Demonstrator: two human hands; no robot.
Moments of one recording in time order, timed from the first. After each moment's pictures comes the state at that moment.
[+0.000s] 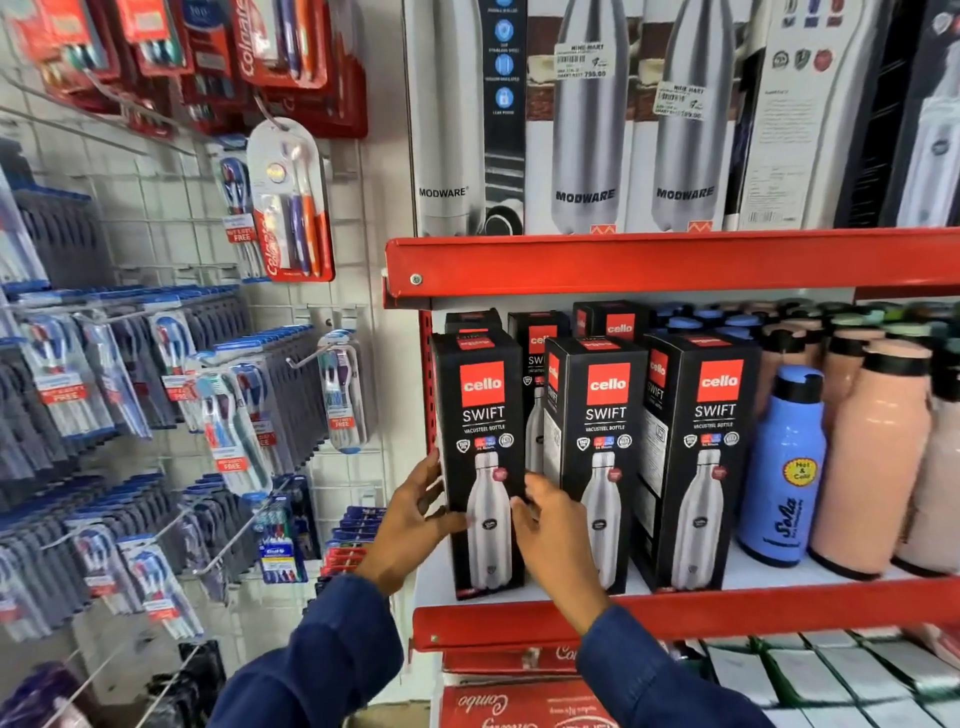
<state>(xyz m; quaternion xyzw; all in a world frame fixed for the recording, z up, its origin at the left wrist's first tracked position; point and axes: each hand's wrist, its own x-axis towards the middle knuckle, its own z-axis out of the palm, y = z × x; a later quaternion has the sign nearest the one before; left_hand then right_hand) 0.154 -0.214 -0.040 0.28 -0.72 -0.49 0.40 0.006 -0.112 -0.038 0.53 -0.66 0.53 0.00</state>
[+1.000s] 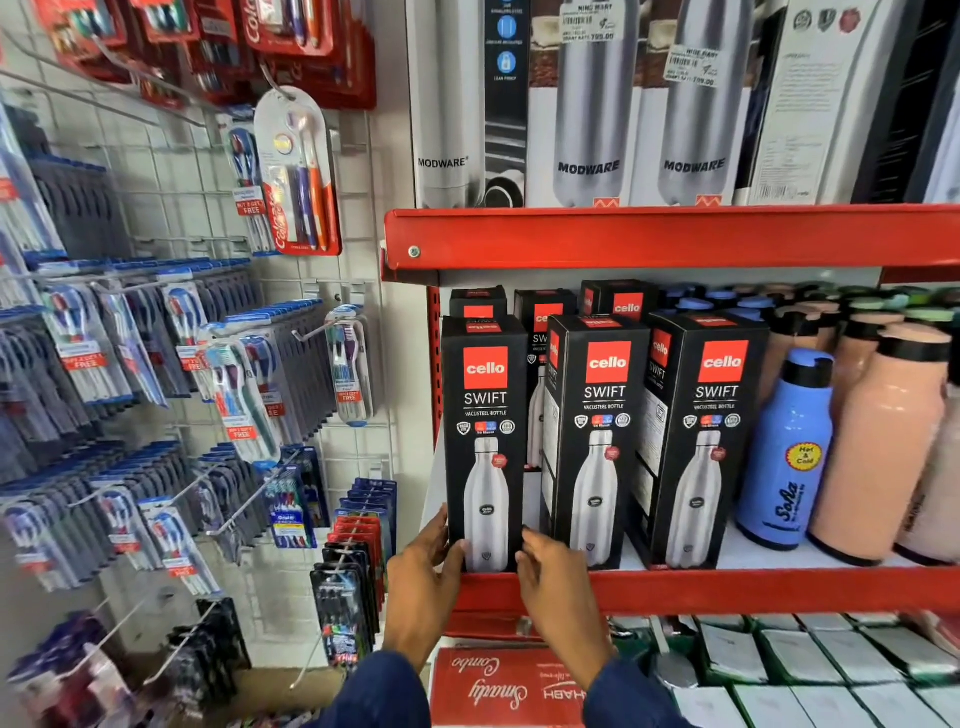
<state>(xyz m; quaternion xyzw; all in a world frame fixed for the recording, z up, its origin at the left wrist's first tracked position) 0.147 -0.162 -0.122 0.41 -0.70 -0.33 0.48 0.013 -0.074 -0.095 0.54 -0.72 0.45 -0.03</state>
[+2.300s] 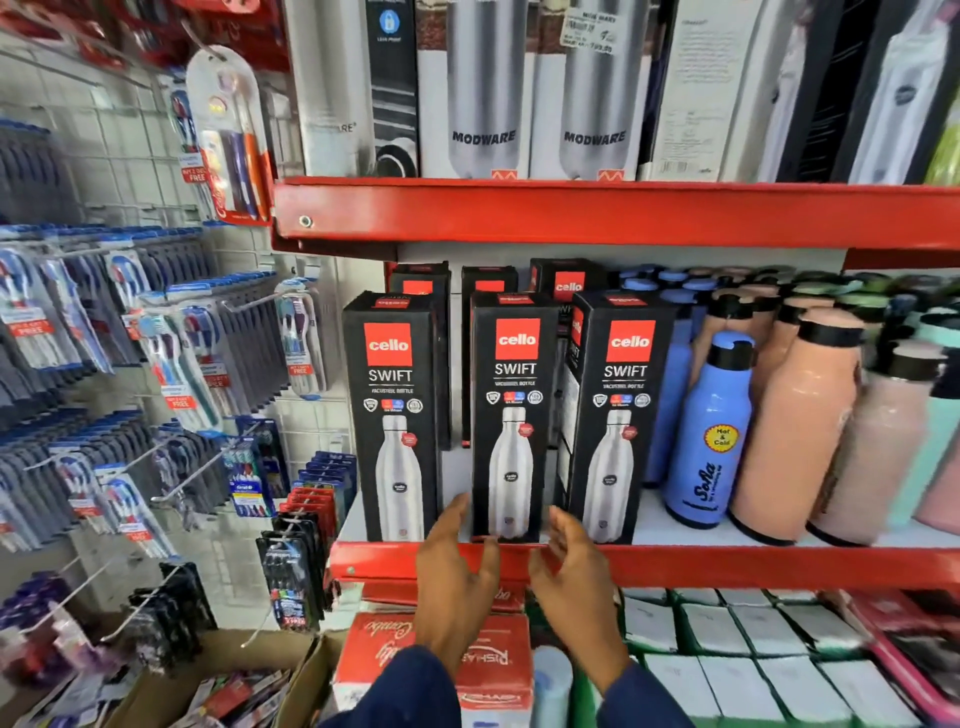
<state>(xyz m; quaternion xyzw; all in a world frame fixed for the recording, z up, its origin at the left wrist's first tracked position) 0.042 -0.069 -0.114 0.42 -0.72 -0.27 0.48 -0.084 -0.012 -0.117 0.46 -0.71 0.53 -0.10</state>
